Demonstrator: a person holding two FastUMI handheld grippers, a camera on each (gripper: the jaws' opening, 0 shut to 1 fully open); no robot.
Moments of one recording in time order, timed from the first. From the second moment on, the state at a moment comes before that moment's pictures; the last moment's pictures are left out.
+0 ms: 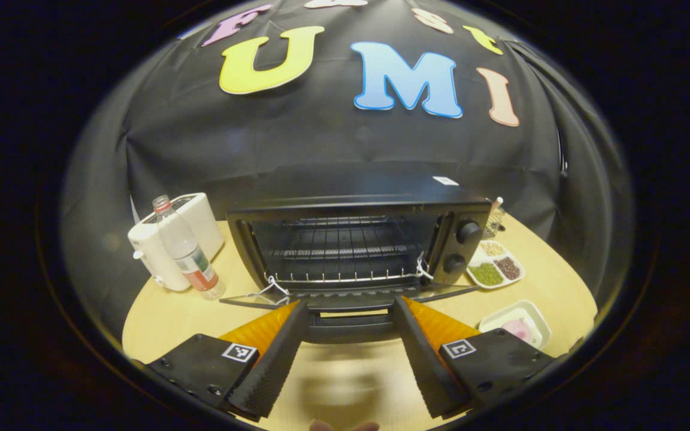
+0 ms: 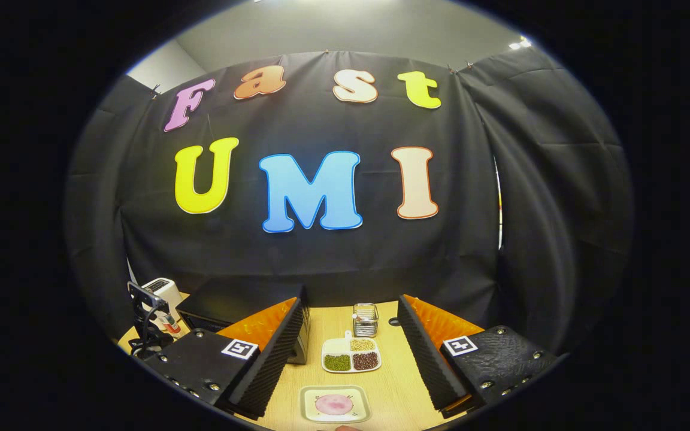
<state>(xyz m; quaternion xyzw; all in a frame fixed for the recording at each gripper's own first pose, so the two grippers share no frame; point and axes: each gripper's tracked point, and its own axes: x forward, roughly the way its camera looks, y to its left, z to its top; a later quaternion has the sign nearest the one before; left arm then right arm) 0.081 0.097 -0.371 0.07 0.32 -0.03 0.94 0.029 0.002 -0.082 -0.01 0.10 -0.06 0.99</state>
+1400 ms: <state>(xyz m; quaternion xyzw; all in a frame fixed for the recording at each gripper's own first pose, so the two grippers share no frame) 0.016 0.121 -0.090 0.06 0.06 0.02 1.00 0.008 -0.044 -0.346 0.19 0.52 0.00 0.84</state>
